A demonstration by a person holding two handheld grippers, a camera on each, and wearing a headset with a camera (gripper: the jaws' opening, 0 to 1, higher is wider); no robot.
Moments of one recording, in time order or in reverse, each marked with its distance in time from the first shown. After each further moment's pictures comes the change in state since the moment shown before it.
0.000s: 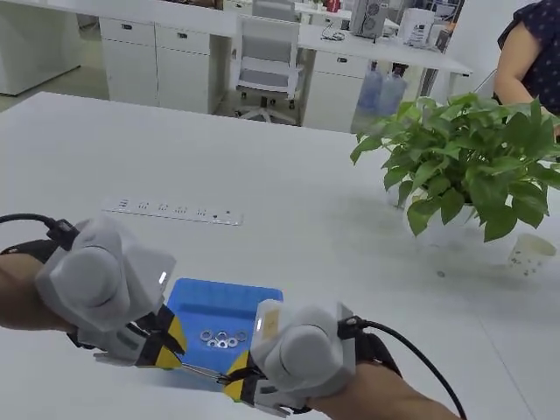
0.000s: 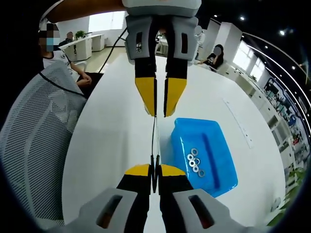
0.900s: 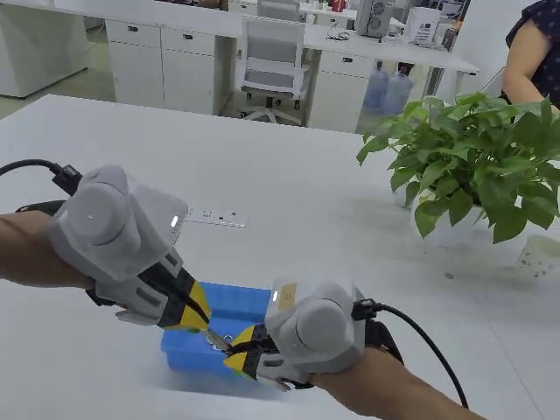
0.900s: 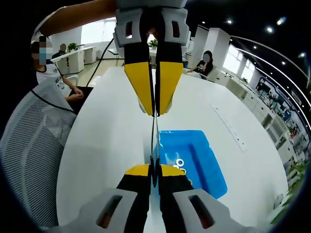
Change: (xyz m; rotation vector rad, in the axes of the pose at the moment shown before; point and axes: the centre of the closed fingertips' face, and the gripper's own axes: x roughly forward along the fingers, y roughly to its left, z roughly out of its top) left arm -0.027 0.026 0.032 -0.023 -0.098 0.018; right arm -0.004 -0.028 0.016 0.053 -0.096 -0.061
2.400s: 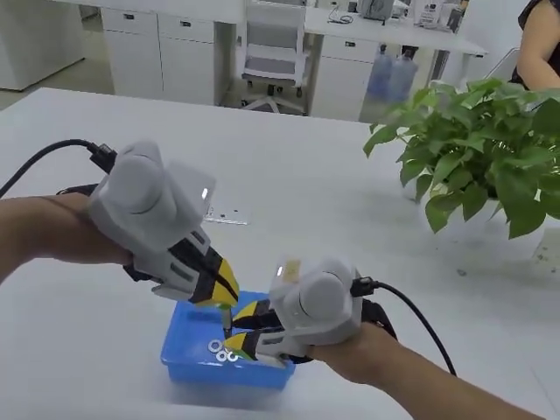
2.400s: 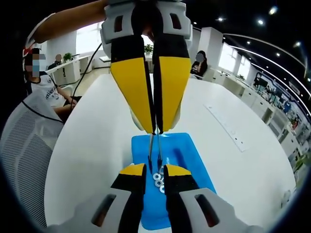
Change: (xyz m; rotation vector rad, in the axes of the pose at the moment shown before) left arm 0.011 0.050 0.017 -0.034 -0.057 -0.020; right arm 0.021 -0.049 0.002 0.078 -0.062 0.002
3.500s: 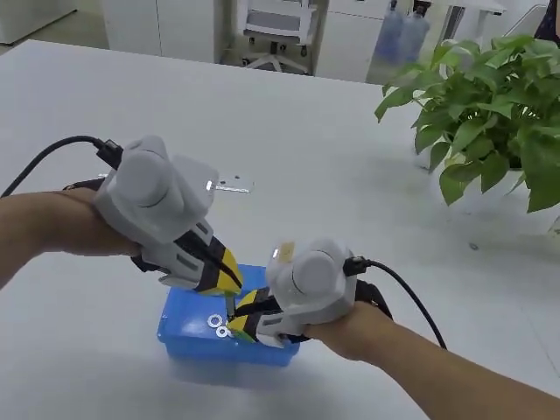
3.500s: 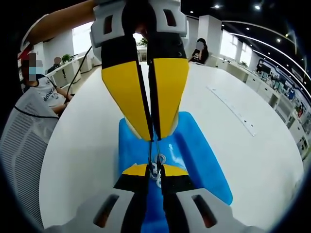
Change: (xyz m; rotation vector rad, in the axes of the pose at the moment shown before) left arm 0.036 0.016 -0.035 -0.068 -0.022 -0.025; right arm 0.031 -0.011 -0.037 0.078 0.071 0.059
